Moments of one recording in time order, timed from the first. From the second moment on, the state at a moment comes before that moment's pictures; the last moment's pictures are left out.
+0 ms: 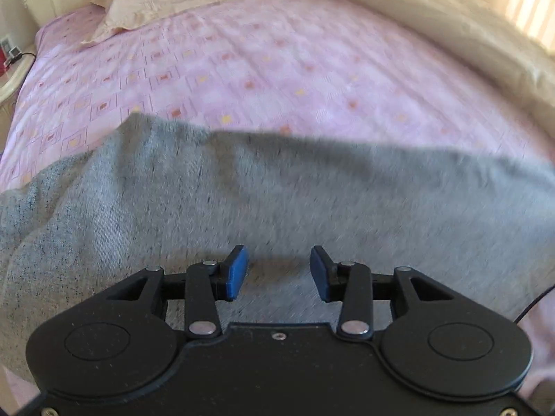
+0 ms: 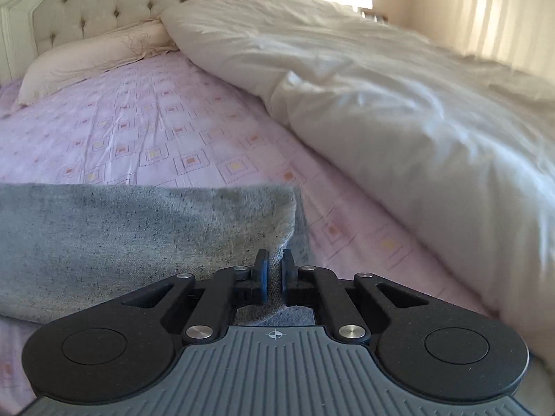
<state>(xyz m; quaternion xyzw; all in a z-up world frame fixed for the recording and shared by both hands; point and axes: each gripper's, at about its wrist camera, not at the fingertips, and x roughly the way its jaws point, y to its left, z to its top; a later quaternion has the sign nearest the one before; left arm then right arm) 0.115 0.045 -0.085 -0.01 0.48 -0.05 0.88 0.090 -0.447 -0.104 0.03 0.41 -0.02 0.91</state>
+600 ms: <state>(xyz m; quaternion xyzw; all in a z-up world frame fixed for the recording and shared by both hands) 0.115 0.033 -0.101 0.03 0.50 -0.06 0.86 0.046 -0.490 -0.119 0.24 0.42 -0.03 0.87</state>
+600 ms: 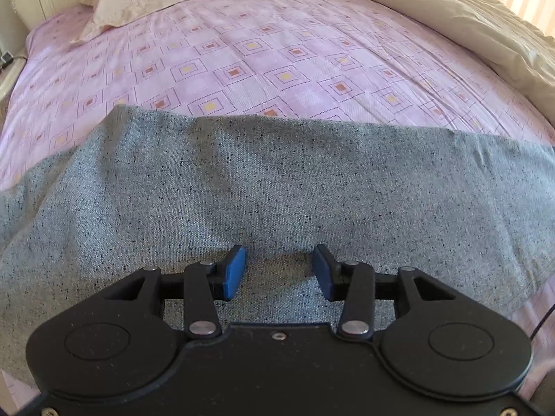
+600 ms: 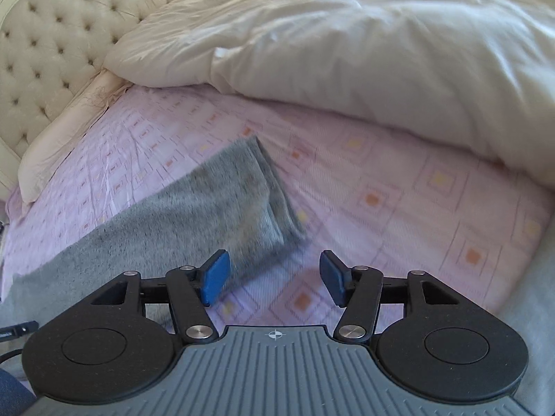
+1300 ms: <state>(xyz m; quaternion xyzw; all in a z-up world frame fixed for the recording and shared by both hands) 0.147 0.005 -0.067 -0.03 0.51 -0.09 0.85 0.101 -0.462 -0.088 0.27 0.36 0.01 0.89</state>
